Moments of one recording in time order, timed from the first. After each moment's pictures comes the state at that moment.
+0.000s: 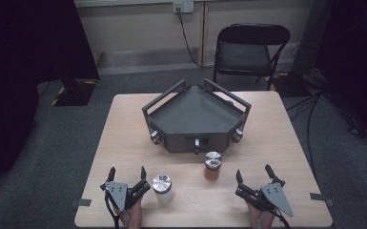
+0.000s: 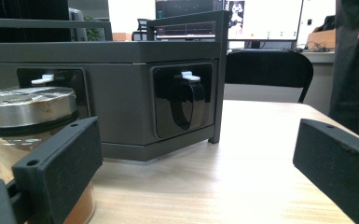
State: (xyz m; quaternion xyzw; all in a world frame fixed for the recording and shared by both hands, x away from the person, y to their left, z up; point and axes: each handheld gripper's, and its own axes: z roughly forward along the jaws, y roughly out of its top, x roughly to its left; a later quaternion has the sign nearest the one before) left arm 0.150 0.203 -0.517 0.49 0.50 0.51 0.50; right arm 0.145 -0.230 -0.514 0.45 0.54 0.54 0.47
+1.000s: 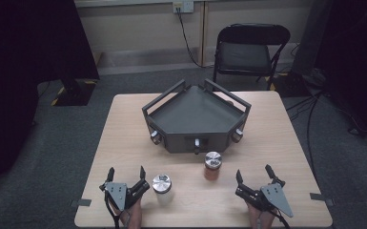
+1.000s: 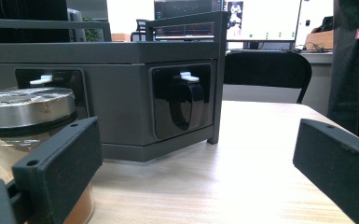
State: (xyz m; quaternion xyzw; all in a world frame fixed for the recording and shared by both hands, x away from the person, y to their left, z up) left arm 0.150 0.200 -0.517 0.48 0.51 0.51 0.50; right arm 0.145 -0.229 -0.514 0.45 0.54 0.54 0.47
